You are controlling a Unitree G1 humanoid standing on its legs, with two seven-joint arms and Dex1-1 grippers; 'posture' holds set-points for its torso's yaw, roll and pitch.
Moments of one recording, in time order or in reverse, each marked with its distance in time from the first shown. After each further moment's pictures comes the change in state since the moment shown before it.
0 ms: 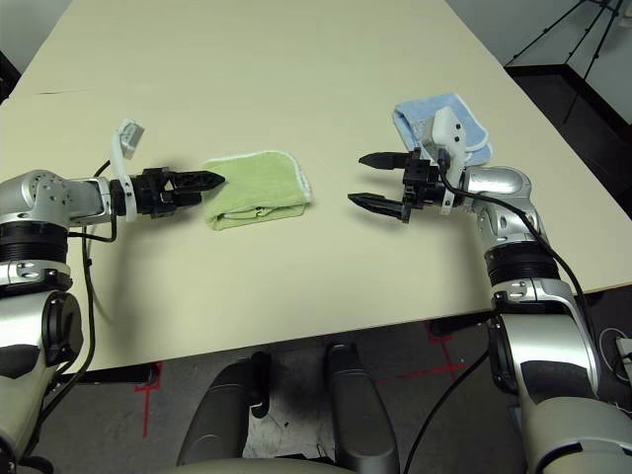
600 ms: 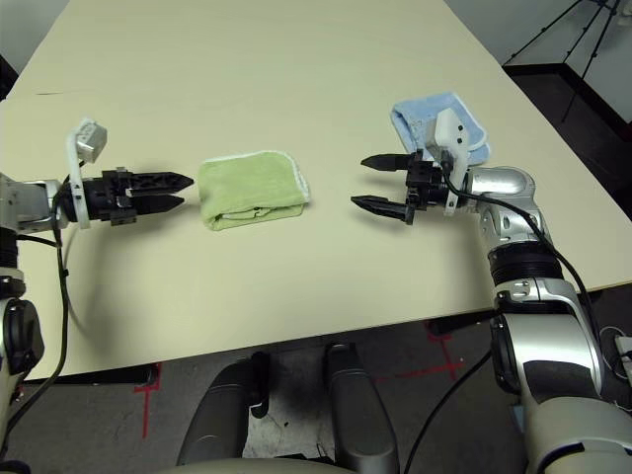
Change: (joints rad) left arm 0.072 0.177 -0.008 -0.074 -0.030 0.163 -0.141; right arm -0.005 -0.008 0.000 0.007 -0.005 0.002 0.011
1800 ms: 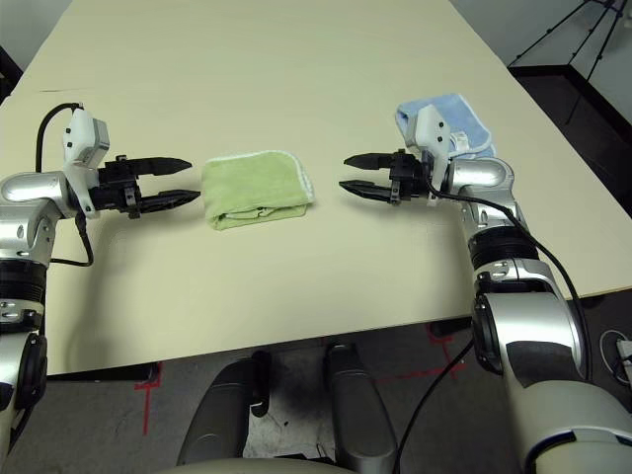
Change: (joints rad) left arm 0.181 0.024 -0.149 -0.056 0.316 -1.434 -0.425; right arm -0.097 0.063 0.000 0.203 -0.045 -0.226 0.000
